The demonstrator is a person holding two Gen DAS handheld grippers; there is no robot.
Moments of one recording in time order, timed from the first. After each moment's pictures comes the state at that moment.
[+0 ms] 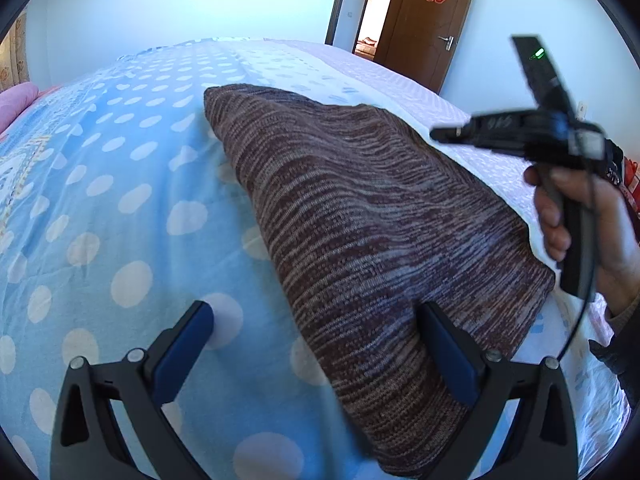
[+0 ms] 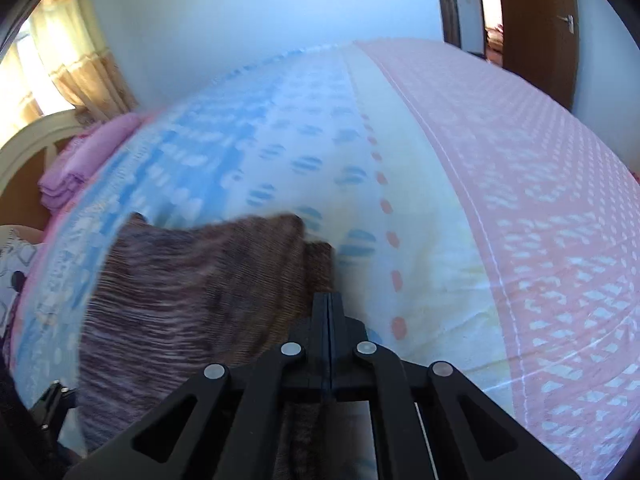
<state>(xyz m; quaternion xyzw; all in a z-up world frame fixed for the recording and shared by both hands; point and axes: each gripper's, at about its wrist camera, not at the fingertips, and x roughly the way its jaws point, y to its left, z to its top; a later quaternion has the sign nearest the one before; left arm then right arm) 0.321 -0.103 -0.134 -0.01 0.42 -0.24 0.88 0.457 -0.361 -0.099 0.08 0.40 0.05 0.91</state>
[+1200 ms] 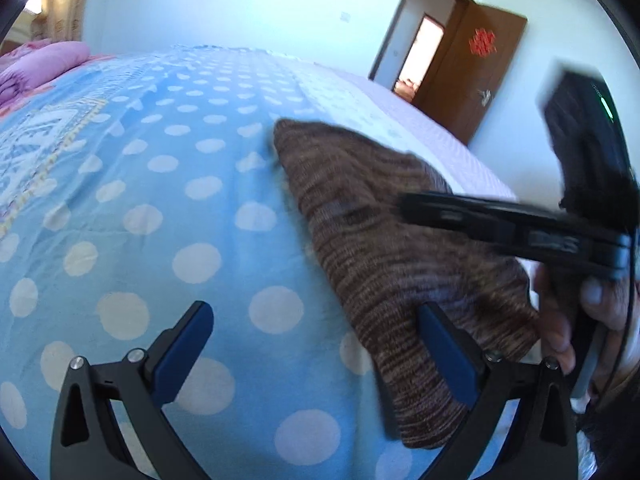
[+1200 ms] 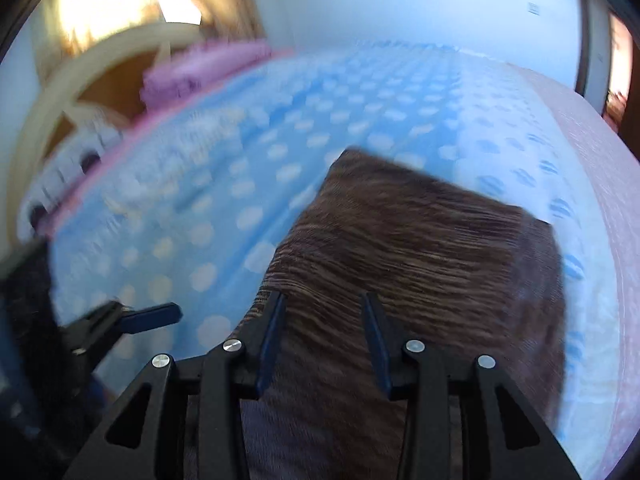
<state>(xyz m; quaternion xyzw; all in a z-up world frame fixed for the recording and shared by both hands) 0.306 -0.059 -0.125 -0.11 0.39 -0.17 0.90 0.424 -0.250 -0.105 0.00 0.41 0.21 0.89</state>
